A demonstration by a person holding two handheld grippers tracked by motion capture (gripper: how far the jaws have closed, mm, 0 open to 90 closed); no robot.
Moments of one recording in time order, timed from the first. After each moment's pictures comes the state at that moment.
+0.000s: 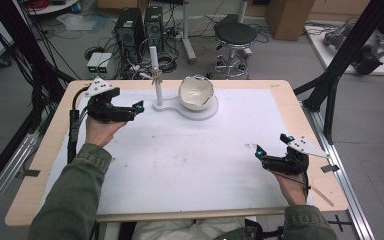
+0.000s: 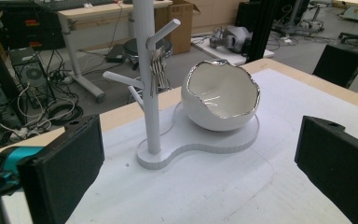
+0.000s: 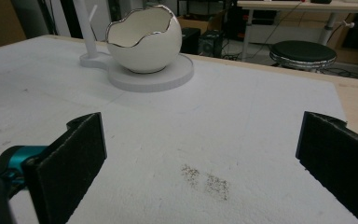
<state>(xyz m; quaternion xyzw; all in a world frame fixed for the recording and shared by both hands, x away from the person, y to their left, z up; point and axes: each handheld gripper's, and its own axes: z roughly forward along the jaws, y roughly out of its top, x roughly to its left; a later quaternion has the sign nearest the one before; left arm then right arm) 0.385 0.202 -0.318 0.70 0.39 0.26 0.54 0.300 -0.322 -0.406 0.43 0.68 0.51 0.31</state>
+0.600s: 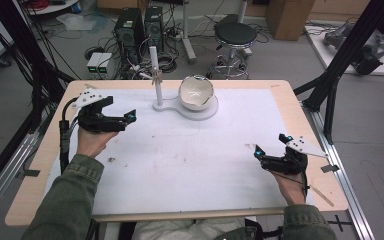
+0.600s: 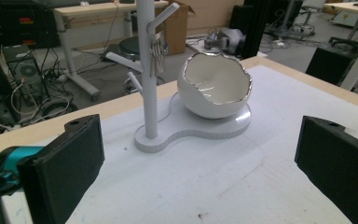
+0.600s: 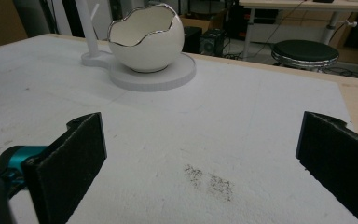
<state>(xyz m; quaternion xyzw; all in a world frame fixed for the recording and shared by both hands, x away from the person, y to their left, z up) 0.360 0.220 -0.327 0.70 0.38 0.25 0.55 0.301 -0.319 -0.406 0.43 0.68 0.51 0.31</state>
